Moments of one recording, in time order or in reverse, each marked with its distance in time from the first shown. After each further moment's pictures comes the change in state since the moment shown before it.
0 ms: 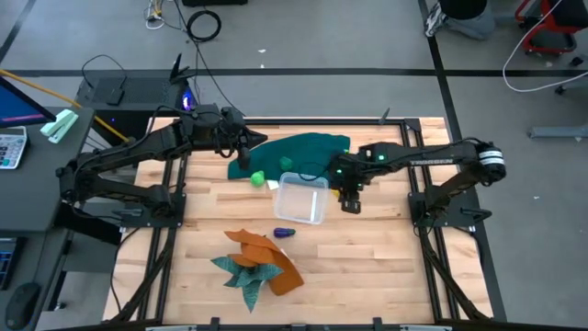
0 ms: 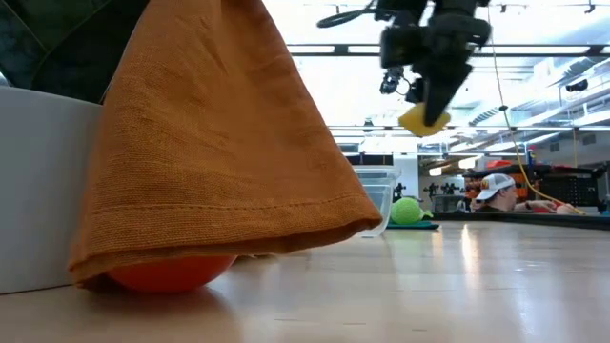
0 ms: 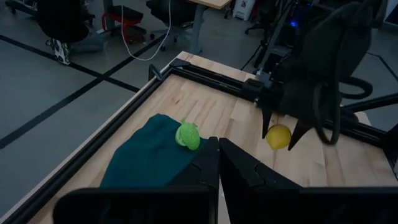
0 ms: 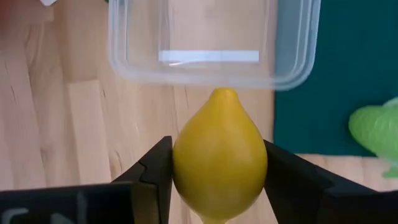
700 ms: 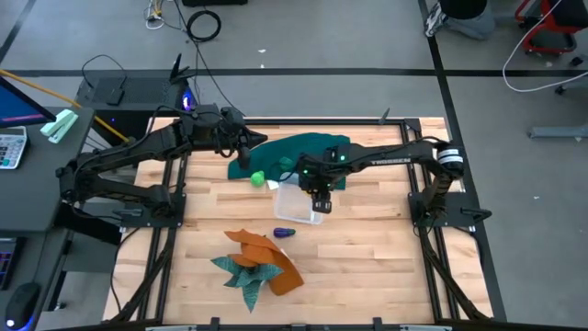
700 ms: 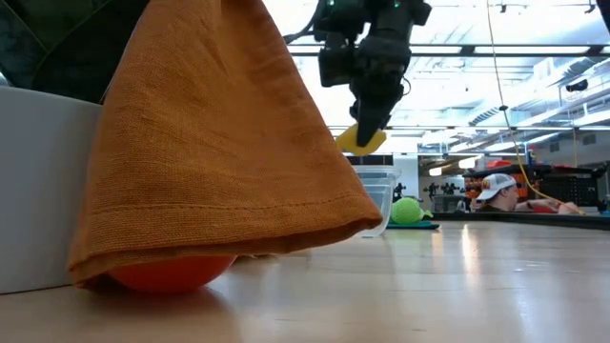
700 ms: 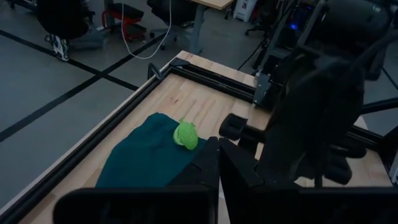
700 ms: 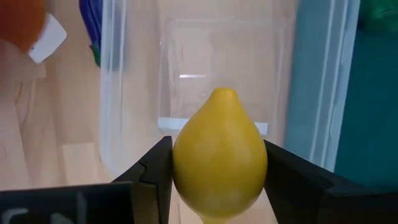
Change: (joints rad) left arm -0.002 0.000 0.000 0.000 0.000 -0.027; right arm -0.007 0.320 0.258 0.043 -0.024 -0.012
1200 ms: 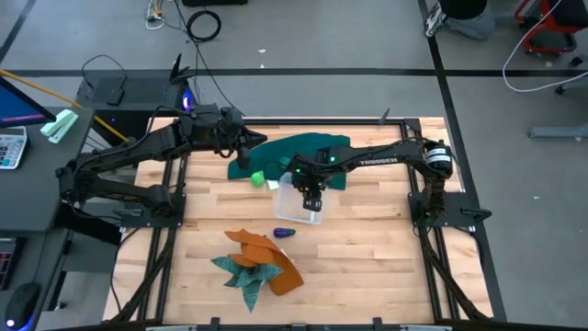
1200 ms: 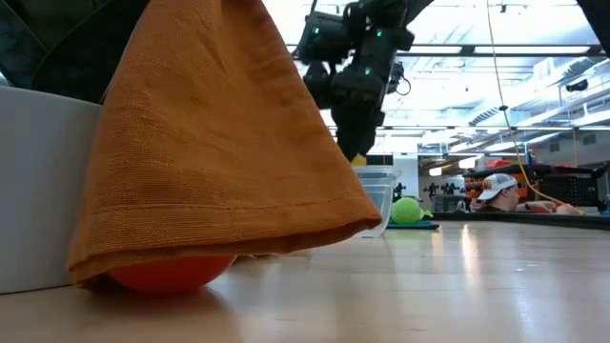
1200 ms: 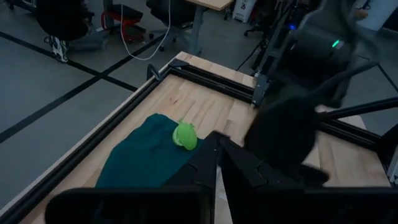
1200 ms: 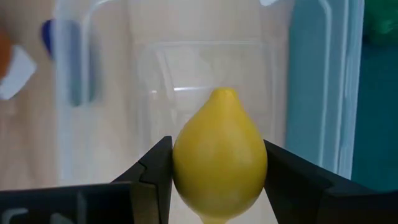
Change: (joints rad) left arm -0.001 -0.011 0.000 -0.001 0.001 0.002; right arm -0.035 0.094 -0.001 0.118 -0.011 0.033
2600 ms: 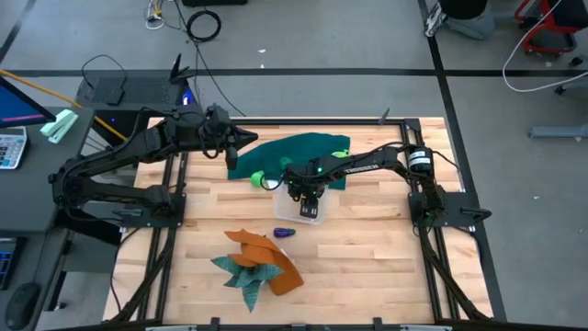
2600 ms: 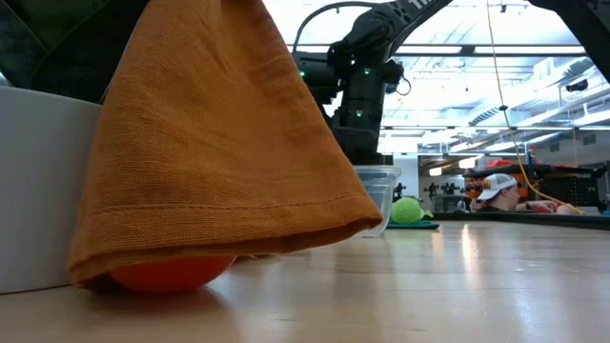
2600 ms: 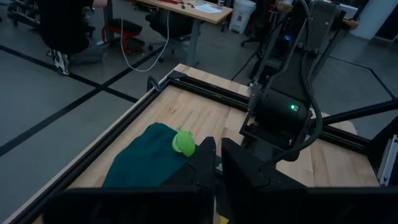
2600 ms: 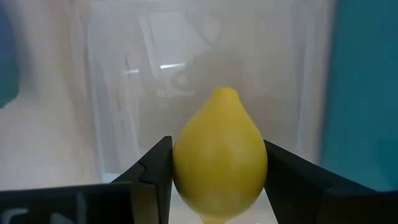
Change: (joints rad) left arm 0.000 -0.097 0.000 -0.053 -0.001 0.010; right arm 0.023 0.147 -0.003 0.037 0.058 0.016
